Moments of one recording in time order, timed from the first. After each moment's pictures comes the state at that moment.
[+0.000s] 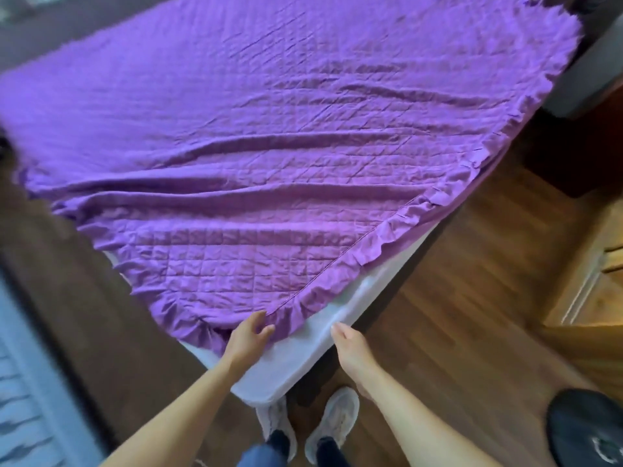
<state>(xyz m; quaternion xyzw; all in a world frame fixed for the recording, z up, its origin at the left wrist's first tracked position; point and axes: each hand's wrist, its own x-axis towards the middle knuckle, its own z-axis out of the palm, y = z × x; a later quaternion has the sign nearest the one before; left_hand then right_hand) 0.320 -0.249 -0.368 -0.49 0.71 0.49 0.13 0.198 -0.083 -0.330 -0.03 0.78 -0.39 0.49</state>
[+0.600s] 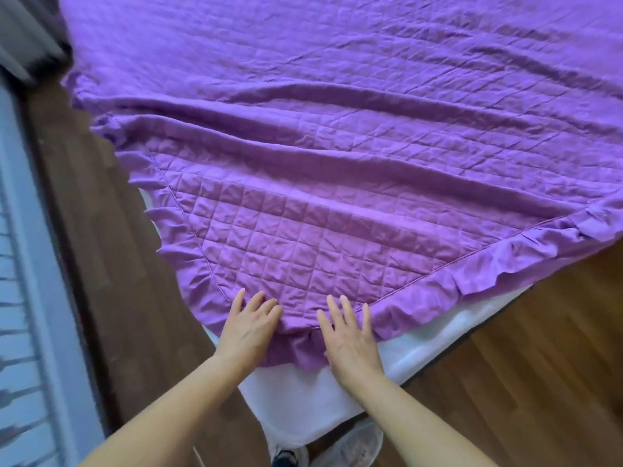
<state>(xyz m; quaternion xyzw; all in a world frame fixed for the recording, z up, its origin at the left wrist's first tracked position) 0.378 -0.336 -0.492 -0.27 0.95 0.07 0.15 0.228 -0.203 -0.495 -0.57 0.79 0.07 0.22</state>
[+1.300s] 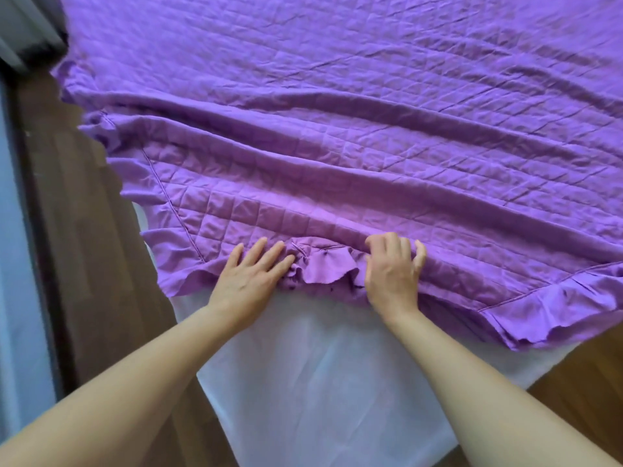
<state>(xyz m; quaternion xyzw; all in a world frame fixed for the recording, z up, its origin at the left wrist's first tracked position) 0.335 -0.472 -0.510 -0.26 0.96 0.03 0.10 0.127 -0.354 -0.510 -0.47 0.88 -0.06 -0.06</state>
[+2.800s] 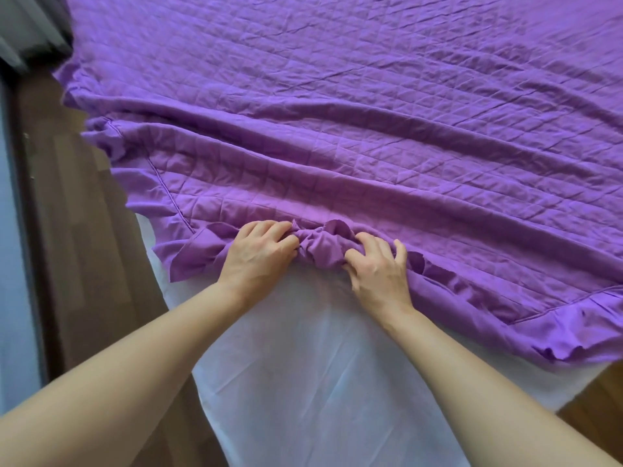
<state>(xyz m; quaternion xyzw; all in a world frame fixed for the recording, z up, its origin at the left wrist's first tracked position) 0.305 -0.528 -0.507 -0.26 0.96 0.03 -0.11 0.135 -0.398 -0.513 -0.58 0.81 -0.10 0.01</state>
